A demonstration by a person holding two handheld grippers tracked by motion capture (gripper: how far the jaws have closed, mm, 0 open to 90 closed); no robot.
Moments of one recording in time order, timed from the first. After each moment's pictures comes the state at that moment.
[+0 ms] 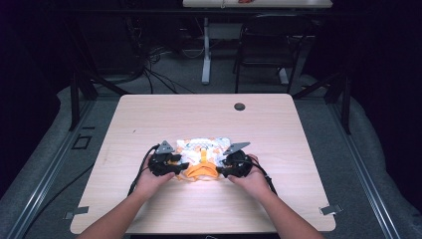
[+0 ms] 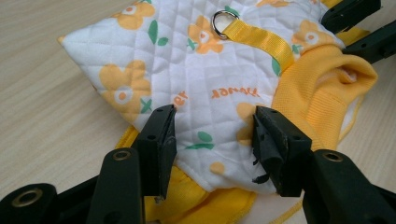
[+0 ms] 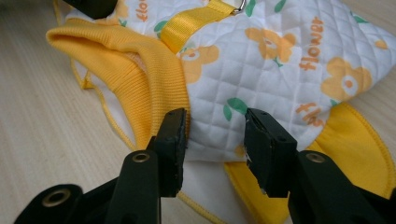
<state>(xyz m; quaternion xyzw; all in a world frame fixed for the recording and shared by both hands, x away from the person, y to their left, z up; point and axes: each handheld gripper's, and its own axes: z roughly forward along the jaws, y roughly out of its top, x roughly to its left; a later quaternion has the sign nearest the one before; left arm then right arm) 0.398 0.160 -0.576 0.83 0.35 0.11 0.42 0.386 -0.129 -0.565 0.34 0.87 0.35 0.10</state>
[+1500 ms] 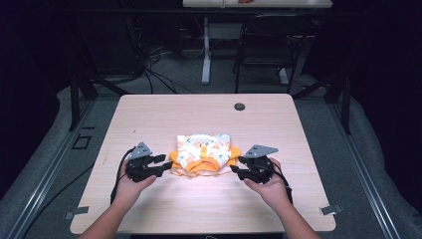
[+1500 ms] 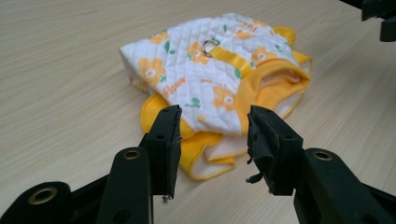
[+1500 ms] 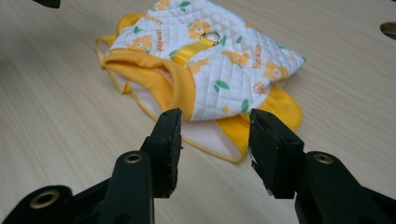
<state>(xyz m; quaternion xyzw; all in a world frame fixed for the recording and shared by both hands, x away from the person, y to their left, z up) 0.349 0.212 -0.535 0.80 0.37 0.14 0.46 0.334 -0.177 -0.520 0.36 0.82 0.41 0.16</state>
